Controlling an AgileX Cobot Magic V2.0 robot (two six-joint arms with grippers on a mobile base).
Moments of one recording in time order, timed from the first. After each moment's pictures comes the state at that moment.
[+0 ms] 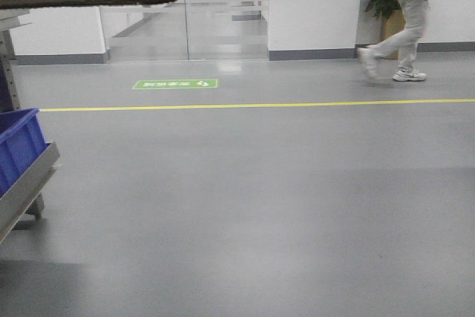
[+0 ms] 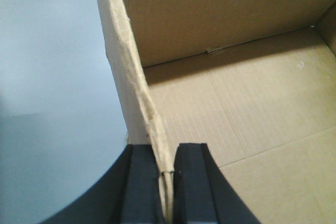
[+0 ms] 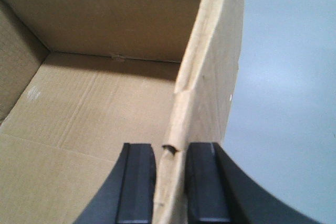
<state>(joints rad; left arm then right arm) -0.46 1.15 -1.68 0.21 1.20 -0.28 0.50 1.11 -1.54 0.11 0.99 0.12</state>
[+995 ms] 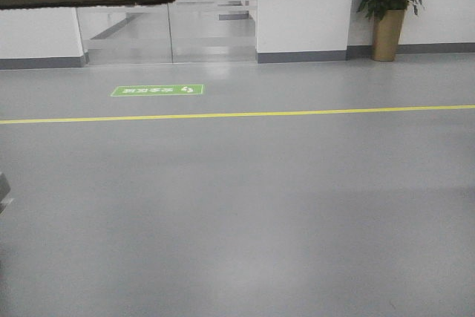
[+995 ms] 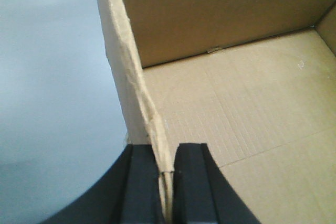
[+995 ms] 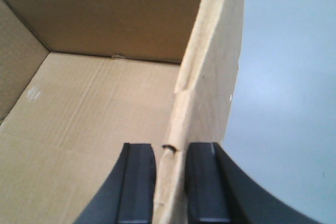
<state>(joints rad) -0.46 1.15 -1.68 0.21 1.20 -0.28 0.50 1.11 -1.54 0.11 0.99 0.12</state>
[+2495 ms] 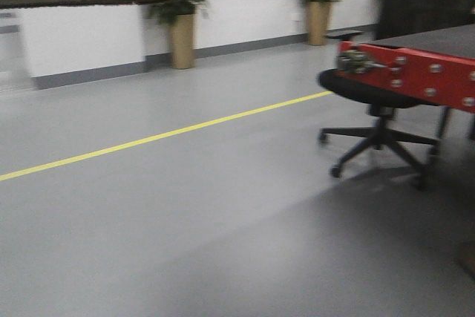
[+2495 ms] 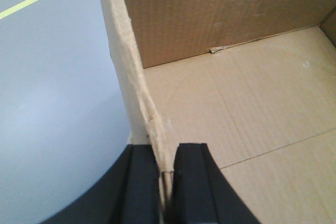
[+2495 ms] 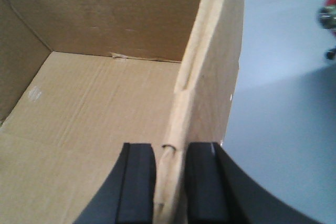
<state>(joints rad) -0.46 1.15 -1.68 0.23 1.20 -0.28 0.50 1.11 -1.54 0.11 0.99 0.12</state>
